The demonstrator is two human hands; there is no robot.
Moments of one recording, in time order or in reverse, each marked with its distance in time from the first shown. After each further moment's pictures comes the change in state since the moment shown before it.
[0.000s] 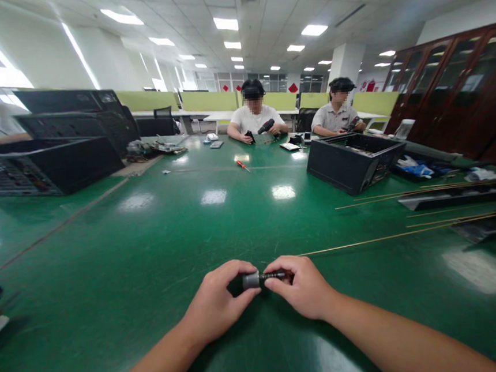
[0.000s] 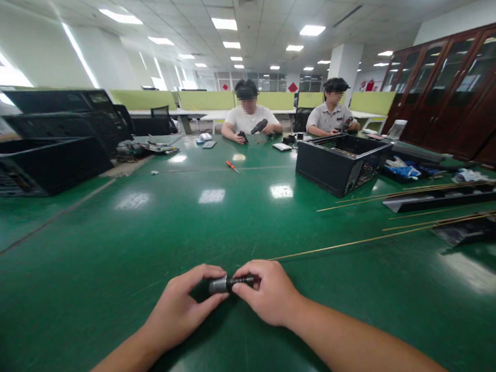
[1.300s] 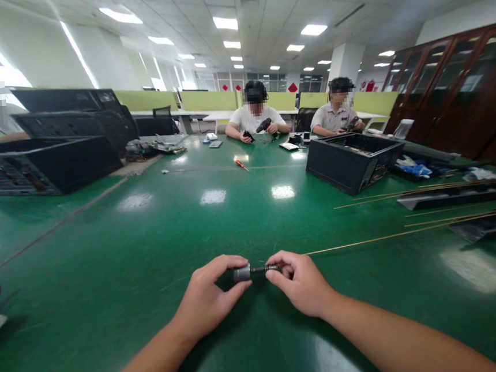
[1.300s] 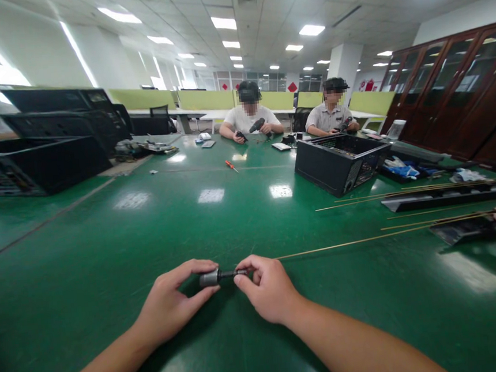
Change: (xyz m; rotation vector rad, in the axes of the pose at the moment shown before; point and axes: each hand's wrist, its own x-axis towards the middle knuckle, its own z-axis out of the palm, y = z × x) left_hand 0.000 -0.005 -0.010 0.064 0.124 0.036; right_hand 0.000 -0.001 -0.001 0.094 -0.003 0.128
